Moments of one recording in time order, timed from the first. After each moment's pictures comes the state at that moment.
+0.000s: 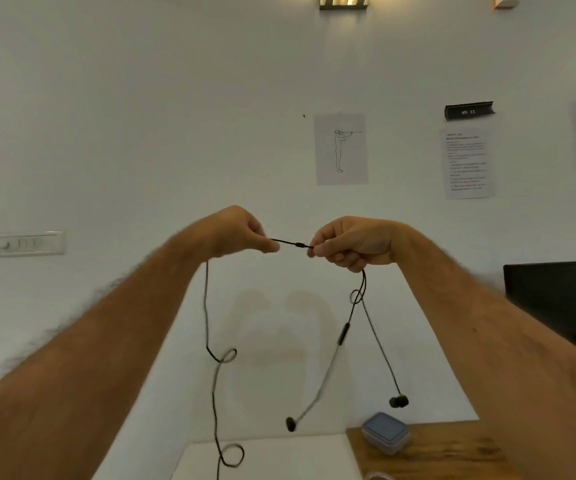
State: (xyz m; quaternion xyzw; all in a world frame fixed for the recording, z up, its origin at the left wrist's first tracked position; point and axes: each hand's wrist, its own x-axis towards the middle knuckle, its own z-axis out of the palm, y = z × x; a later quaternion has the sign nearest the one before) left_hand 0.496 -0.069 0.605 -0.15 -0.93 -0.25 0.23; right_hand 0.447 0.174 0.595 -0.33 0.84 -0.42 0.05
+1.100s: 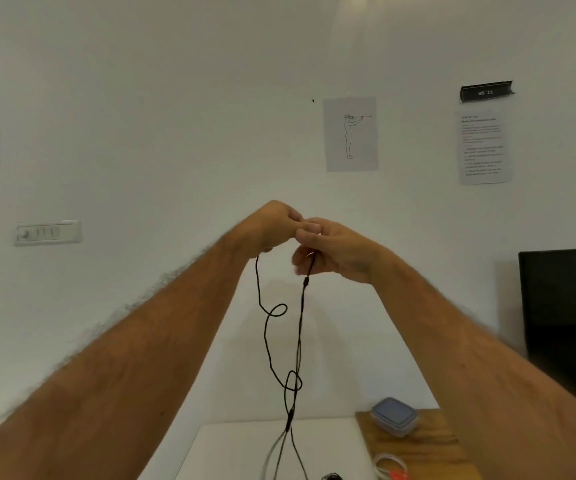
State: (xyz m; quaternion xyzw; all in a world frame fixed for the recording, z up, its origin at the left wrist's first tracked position) left_hand 0.468 -0.033 0.587 -0.19 -0.89 -0.35 0.21; right_hand 0.449 0.128 0.545 -0.39 0.74 -0.55 -0.02
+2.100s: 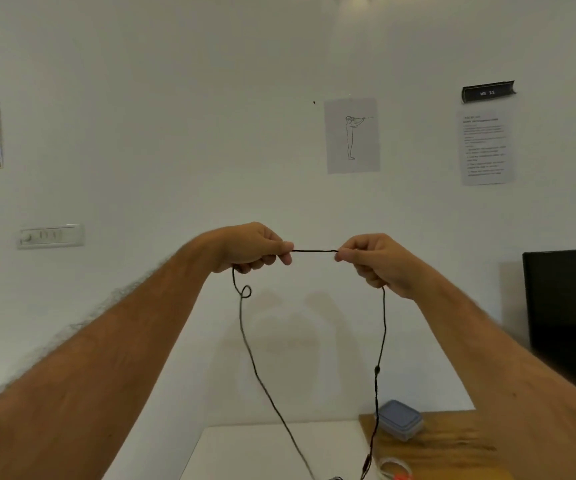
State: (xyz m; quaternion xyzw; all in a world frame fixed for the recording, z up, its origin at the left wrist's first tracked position) left_hand 0.478 -0.073 0.576 -0.20 -0.92 -0.33 0.06; right_hand 0.441 0.179 0.523 -0.33 0.76 -0.55 -0.13
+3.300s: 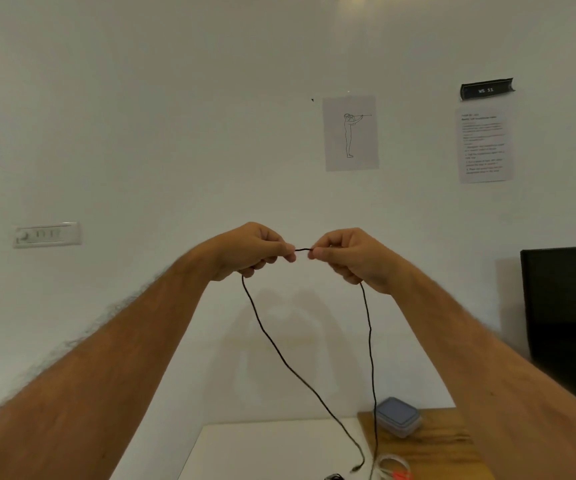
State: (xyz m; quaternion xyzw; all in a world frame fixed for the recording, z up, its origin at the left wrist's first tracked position) left_hand 0.480 -0.072 0.563 -0.23 -0.89 -0.38 0.11; right_hand 0.450 0.149 0.529 -0.36 0.76 -0.52 -0.12
